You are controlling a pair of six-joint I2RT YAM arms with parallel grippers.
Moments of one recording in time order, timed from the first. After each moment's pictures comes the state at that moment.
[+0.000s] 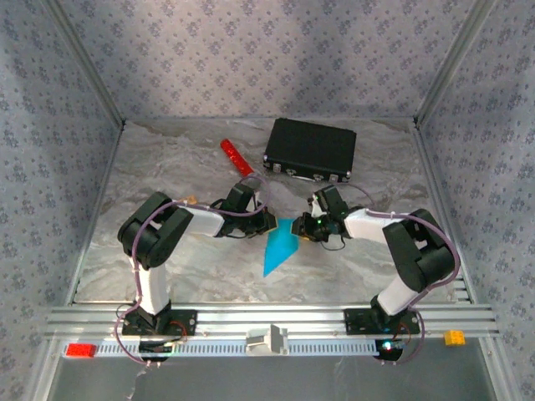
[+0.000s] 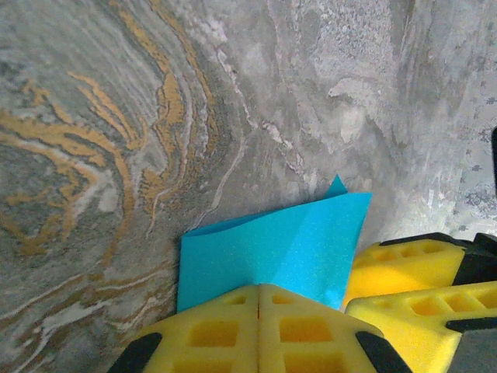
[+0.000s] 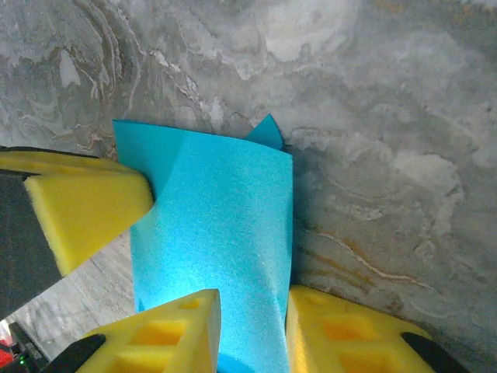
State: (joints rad) left arm -0.67 1.89 0.84 0.26 0.51 -0.97; right arm 0.47 1.61 0.69 -0.09 -0.48 0.71
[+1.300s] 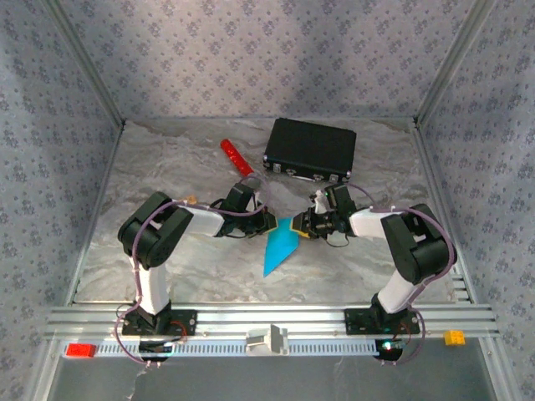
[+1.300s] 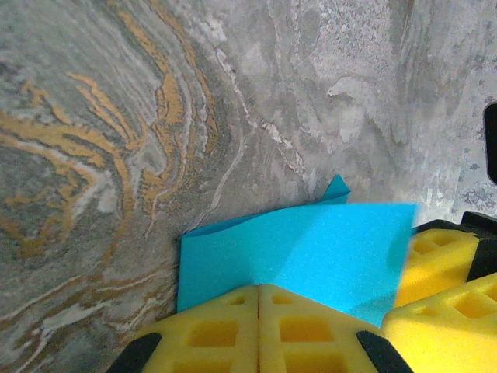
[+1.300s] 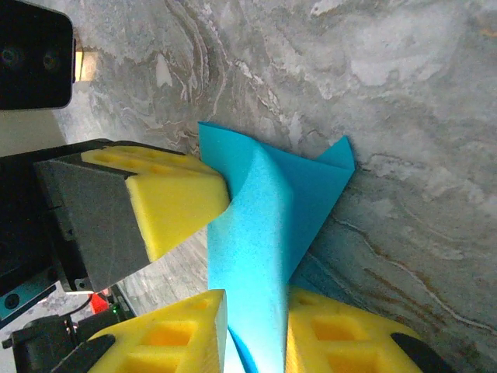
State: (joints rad) left arm -0.67 1.89 0.84 0.26 0.52 -0.97; right arm 0.37 1.66 0.66 0.08 -0.75 0.71
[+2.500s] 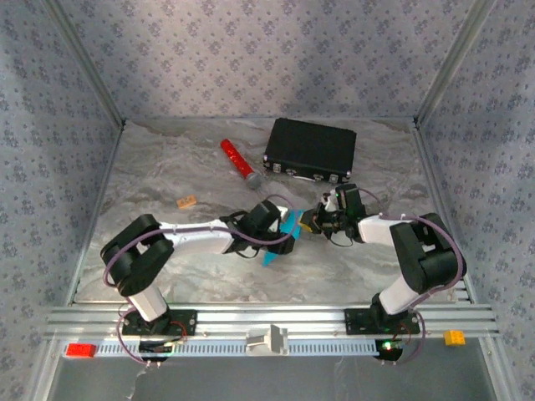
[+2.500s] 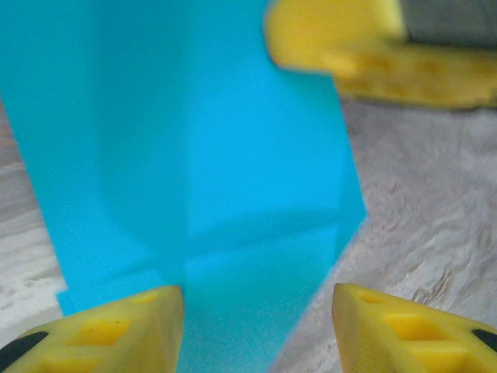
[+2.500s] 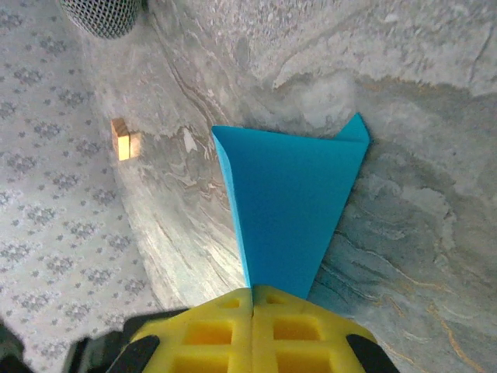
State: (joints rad) left arm -0.98 1.68 0.90 -0.13 0.12 -0.56; right arm 0.32 1.57 0.57 0.22 -0.71 1.02
